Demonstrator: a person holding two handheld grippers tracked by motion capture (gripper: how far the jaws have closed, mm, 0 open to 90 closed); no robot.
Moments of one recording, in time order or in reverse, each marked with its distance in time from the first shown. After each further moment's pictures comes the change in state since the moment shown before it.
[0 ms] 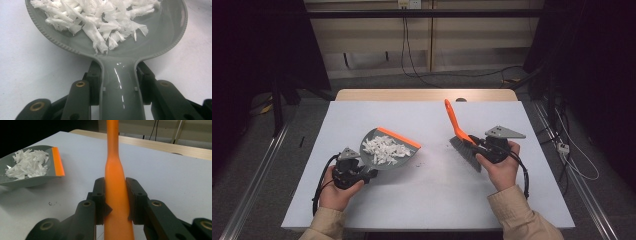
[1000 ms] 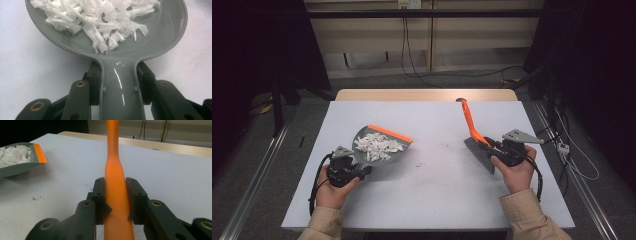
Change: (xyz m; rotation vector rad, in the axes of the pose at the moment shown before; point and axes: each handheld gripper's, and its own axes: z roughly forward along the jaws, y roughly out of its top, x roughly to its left) left arm 0.012 -0.001 -0.004 -0.028 0.071 -0.050; right arm -0.029 -0.015 -0.025 -0.024 -0.059 0.029
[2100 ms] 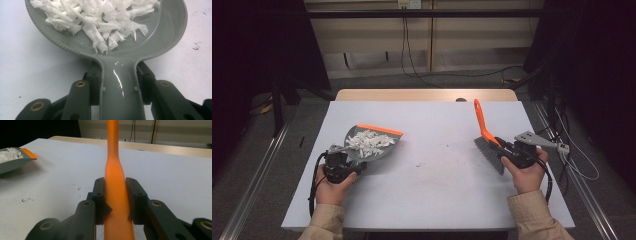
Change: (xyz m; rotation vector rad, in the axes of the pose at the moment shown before) left arm 0.016 0.001 0.004 0.001 0.081 -0.114; right arm -0.018 -0.006 -0.018 -0.029 -0.056 0.028
